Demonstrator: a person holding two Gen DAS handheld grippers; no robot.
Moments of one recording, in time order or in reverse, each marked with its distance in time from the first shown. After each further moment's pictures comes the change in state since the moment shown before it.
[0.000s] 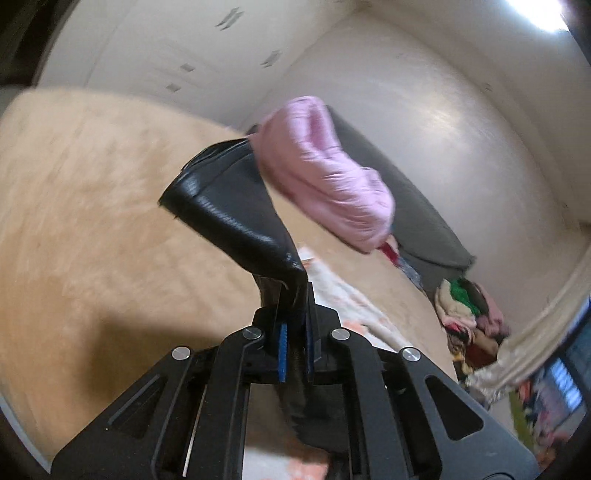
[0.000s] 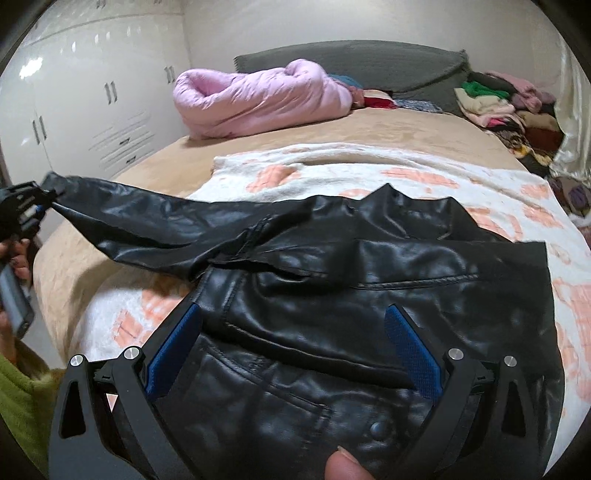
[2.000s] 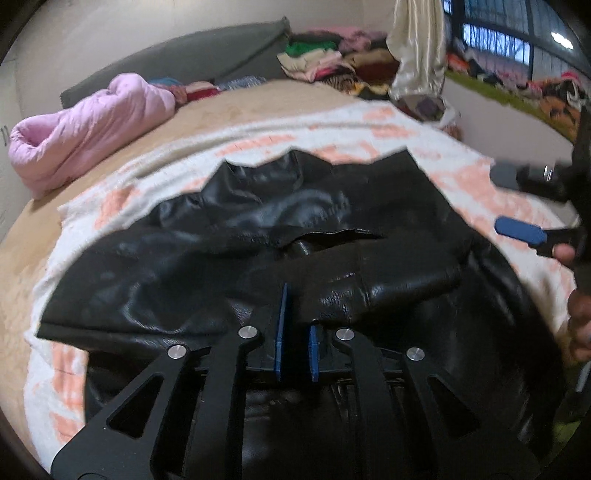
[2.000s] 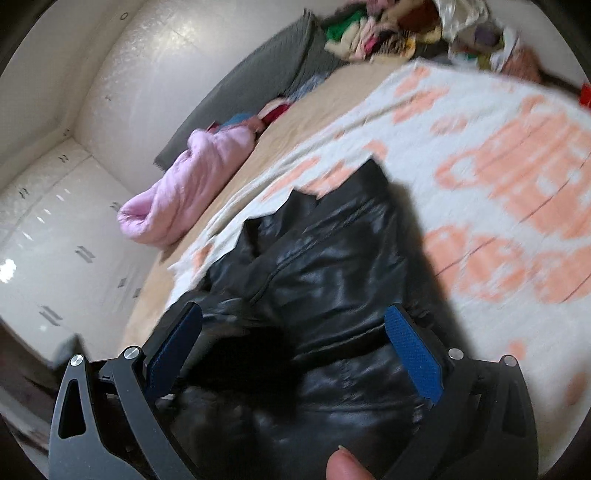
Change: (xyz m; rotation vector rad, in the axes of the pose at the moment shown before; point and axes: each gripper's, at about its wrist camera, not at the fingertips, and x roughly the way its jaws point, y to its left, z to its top) left arm 0.048 -0.236 -0.335 1.039 0.554 -0.224; right arm -0.074 -0.229 -0.058 0.652 -0.094 0.150
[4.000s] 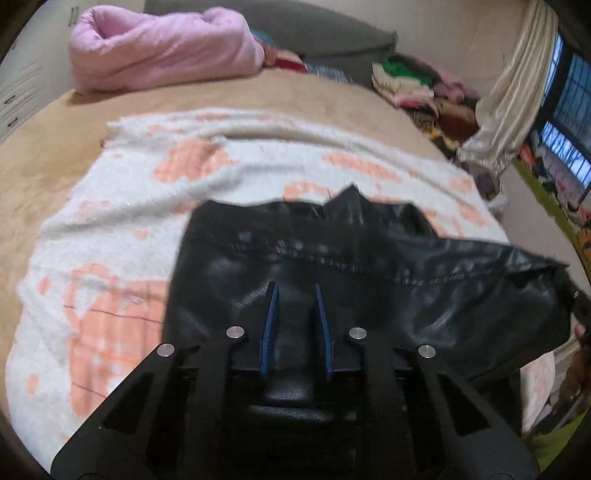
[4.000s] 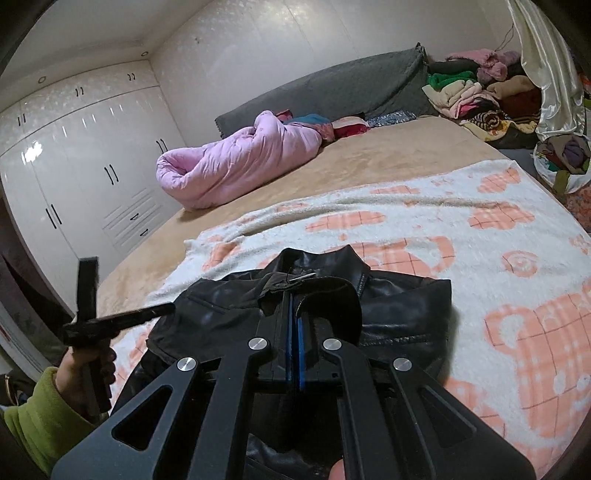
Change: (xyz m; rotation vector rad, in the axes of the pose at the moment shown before) left arm 0.024 0.156 0.035 -0.437 0.038 -0.023; right arm 0.017 0.062 0.066 -0.457 -0.026 0.028
